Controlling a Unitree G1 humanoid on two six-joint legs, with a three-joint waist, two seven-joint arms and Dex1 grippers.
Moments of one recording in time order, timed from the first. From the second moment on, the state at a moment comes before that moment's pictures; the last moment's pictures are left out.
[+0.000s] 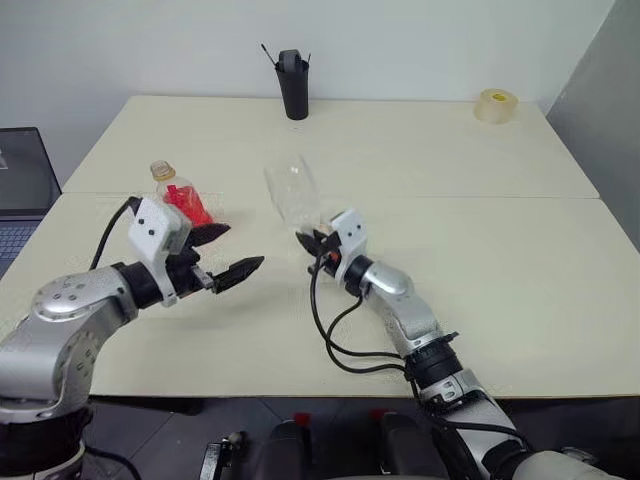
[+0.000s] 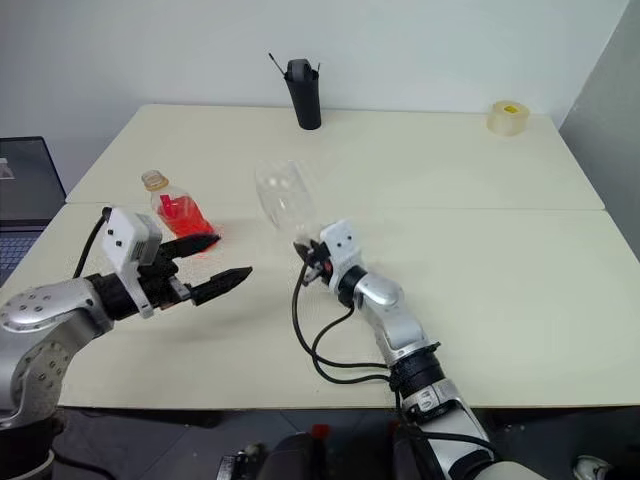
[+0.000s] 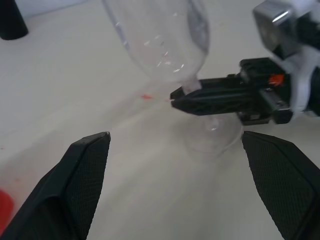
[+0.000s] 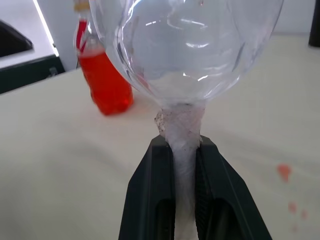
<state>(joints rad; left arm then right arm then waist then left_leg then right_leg) -0.14 0.79 0.35 -0.45 -0.60 0.75 -0.80 -0.58 0.13 0.20 0.44 0.08 0.05 0.48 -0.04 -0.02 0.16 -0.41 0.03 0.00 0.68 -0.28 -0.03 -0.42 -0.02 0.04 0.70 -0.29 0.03</state>
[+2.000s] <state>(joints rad) -0.15 0.84 0.32 -0.31 -0.63 0.72 -0.84 -0.48 -0.03 0.21 0.36 0.06 0.19 0.42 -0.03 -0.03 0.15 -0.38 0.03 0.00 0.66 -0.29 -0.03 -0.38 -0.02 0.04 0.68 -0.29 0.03</state>
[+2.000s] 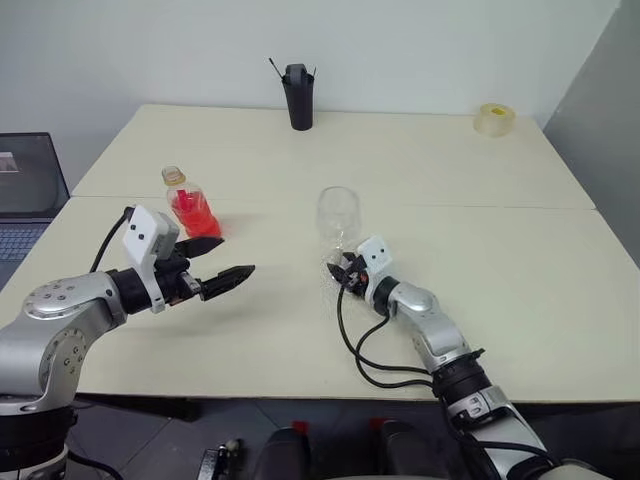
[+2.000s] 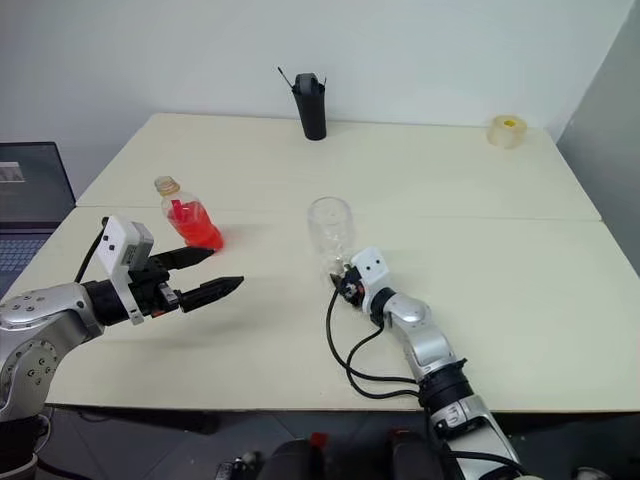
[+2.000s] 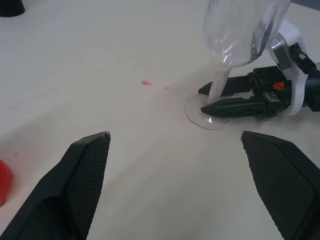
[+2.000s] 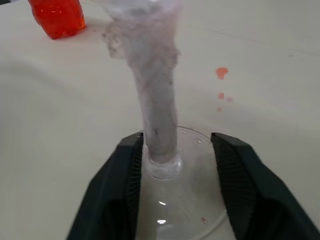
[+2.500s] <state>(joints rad) -0.14 0.81 0.33 -0.25 -0.57 0.65 -0.79 -0.35 -0.17 0.25 0.03 0.04 0.42 0.47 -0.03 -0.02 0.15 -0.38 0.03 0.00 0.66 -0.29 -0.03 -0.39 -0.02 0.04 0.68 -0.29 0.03</state>
